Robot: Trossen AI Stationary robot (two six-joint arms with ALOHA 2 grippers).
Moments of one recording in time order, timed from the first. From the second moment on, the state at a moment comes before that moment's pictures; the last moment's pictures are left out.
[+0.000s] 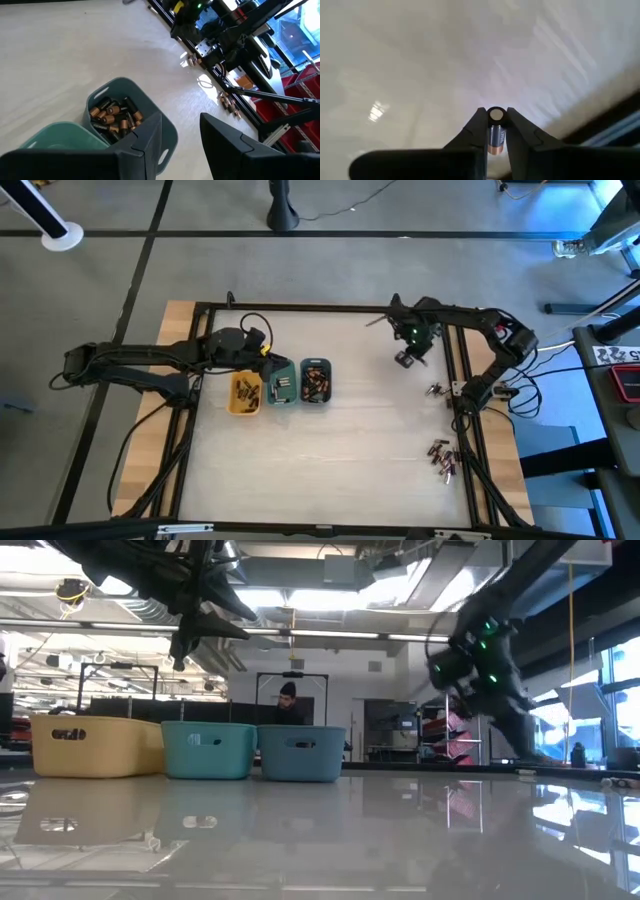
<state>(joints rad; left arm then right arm) 0.20 0.99 0.62 -0.04 -0.01 -0.73 -0.74 1.65 1.03 -1.11 0.04 0.07</state>
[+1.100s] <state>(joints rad) 0.20 0.99 0.62 -0.04 0.00 -0.72 -0.22 1.87 1.34 -0.36 -0.29 0.47</state>
